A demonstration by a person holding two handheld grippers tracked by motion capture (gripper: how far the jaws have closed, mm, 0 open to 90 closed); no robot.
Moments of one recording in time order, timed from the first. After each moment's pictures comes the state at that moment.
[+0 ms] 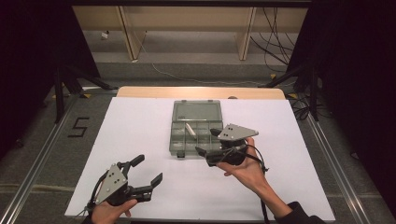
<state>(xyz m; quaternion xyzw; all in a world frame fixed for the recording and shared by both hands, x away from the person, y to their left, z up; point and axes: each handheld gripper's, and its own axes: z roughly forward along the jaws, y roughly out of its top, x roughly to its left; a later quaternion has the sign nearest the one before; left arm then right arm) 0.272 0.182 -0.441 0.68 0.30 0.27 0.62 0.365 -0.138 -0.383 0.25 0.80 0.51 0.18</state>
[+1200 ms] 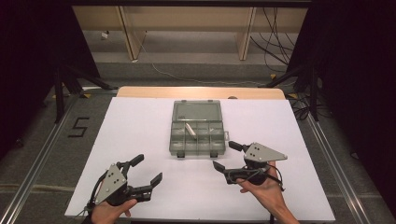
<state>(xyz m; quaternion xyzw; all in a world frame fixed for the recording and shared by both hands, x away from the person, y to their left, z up) 0.272 0.184 -0.440 0.68 0.30 0.27 0.61 0.325 -0.191 -0.409 0.27 0.76 0.56 0.18</state>
